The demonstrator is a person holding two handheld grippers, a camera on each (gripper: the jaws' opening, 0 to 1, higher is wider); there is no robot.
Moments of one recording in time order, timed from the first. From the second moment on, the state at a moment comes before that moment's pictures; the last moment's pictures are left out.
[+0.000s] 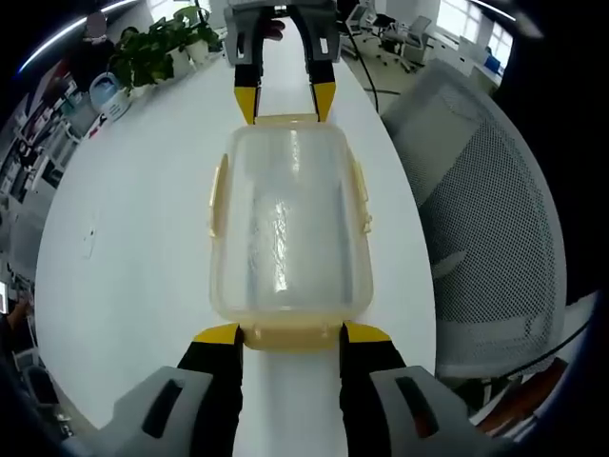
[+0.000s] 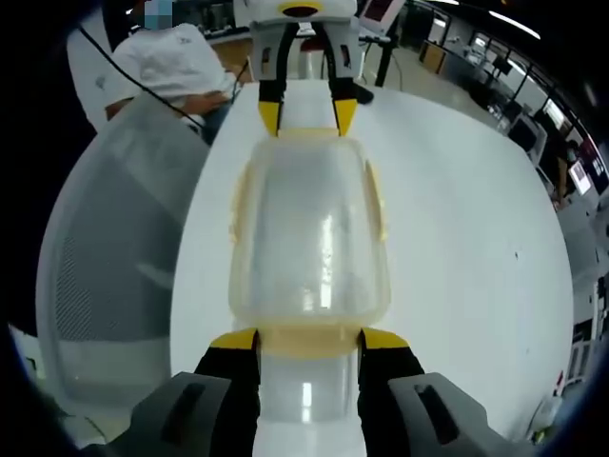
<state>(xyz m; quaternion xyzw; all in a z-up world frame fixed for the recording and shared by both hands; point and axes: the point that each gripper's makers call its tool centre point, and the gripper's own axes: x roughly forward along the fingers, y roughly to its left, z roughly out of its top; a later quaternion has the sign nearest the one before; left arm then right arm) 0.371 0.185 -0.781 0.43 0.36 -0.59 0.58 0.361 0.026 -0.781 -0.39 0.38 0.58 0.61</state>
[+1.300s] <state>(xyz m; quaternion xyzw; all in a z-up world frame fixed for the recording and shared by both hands) 0.364 0.119 -0.784 0.43 0.36 -0.60 0.58 0.353 -0.040 -0.785 -0.39 0.39 0.57 0.61</state>
